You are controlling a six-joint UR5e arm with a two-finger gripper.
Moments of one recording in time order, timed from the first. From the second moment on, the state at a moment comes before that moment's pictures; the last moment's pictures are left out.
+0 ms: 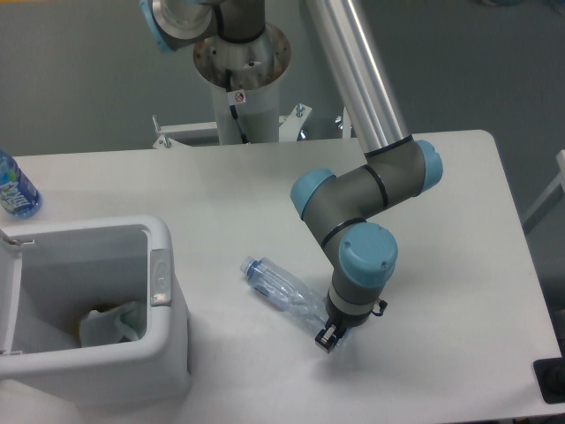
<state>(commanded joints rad) 2.46 -2.18 -1.46 -0.96 1.50 -0.41</state>
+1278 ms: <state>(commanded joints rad) 2.19 -1.90 -1.15 -0.69 1.49 -0.30</state>
